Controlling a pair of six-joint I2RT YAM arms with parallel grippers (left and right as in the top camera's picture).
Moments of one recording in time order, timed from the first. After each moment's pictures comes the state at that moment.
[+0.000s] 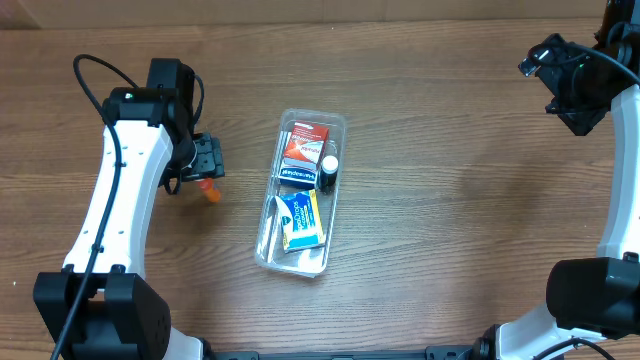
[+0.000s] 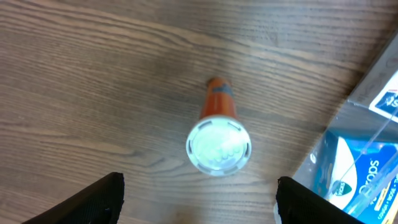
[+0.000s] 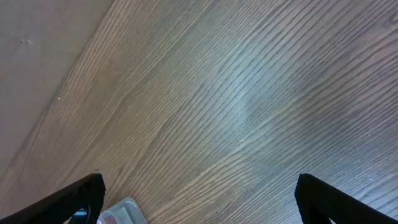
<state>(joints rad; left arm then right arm) -0.04 1.69 1.52 -1.30 -0.12 -0.26 -0.22 1.79 1.98 -1.31 -0.12 0.62</state>
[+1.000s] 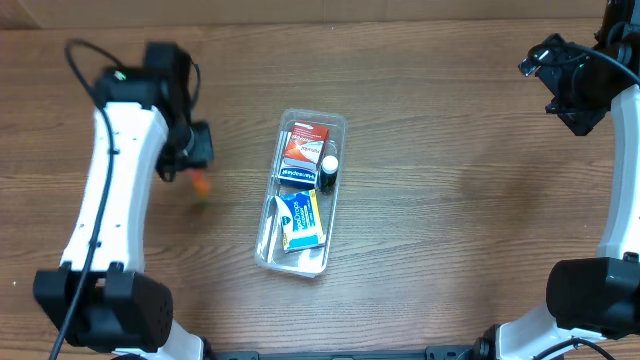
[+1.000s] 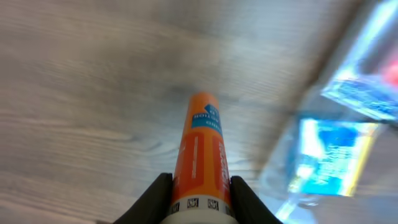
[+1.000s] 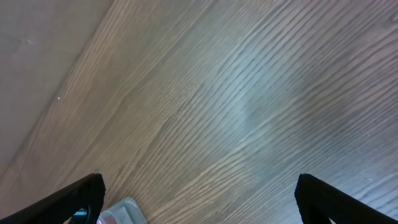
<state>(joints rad) -0.05 1.75 1.81 -1.52 -0.06 -0.25 -0.22 1.79 1.98 -1.31 -0.12 0.62</state>
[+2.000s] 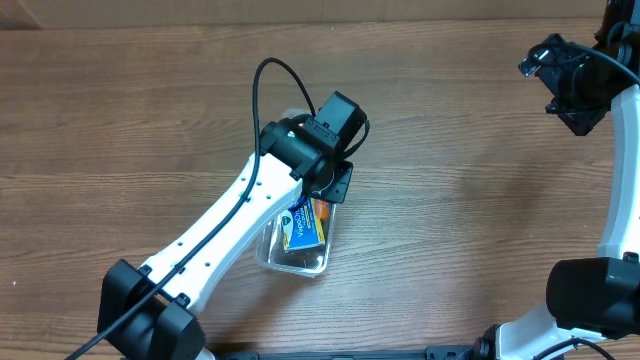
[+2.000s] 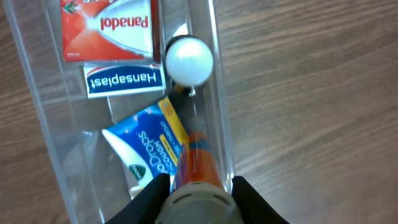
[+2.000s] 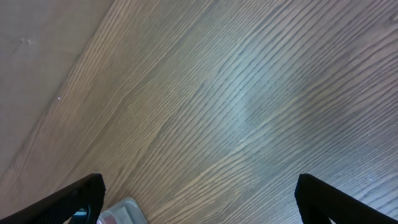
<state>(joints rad) -0.66 1.72 1.53 -1.11 -0.05 -0.37 -0.22 1.79 1.98 -1.31 -0.12 0.62</state>
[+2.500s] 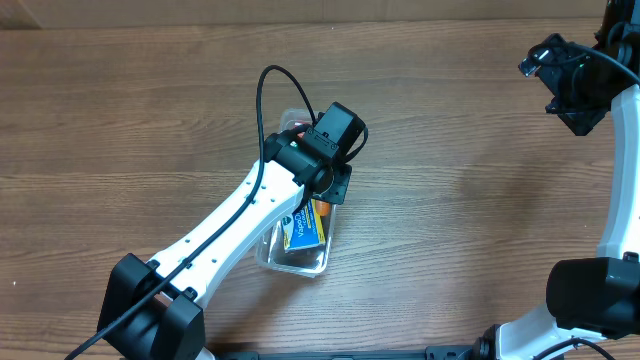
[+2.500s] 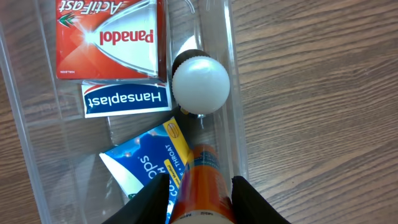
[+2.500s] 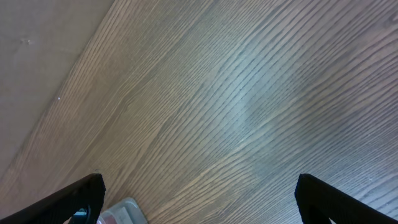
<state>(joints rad) -0.66 1.72 1.42 -0.96 -0.09 -0.37 -0.22 1.79 1.98 -1.31 -0.12 0.62</state>
